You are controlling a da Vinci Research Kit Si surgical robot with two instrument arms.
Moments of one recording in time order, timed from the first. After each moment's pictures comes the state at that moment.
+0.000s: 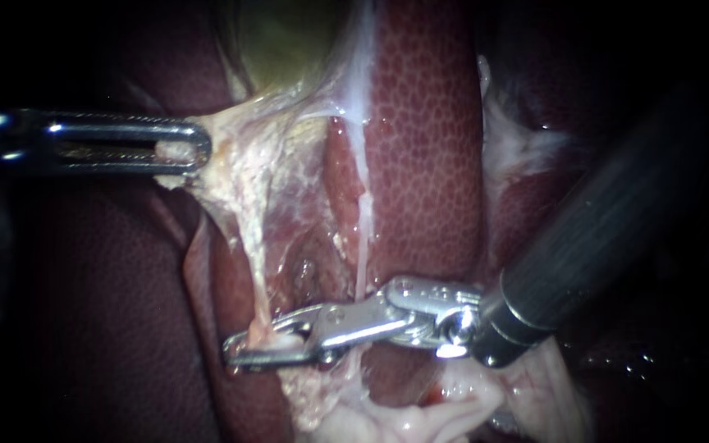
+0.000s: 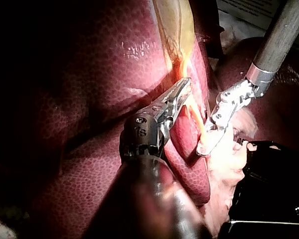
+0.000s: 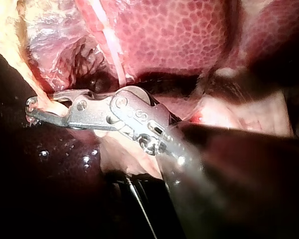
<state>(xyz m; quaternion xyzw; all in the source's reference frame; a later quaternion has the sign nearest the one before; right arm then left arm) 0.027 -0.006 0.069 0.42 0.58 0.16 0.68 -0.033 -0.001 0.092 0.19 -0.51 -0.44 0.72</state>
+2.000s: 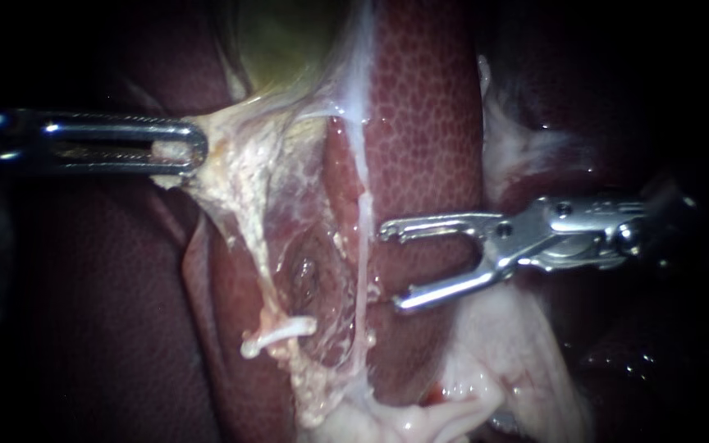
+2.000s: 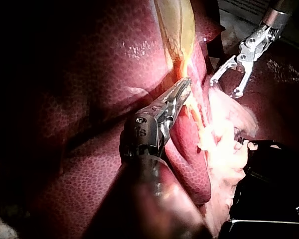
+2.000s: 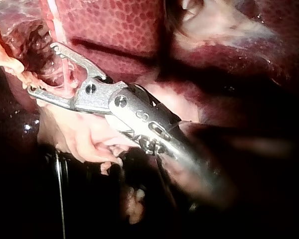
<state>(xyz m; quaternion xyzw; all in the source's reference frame) 0.010 0.004 0.061 0.29 0.62 0.11 0.72 -0.033 -0.001 0.092 0.19 -0.51 -0.44 0.72</state>
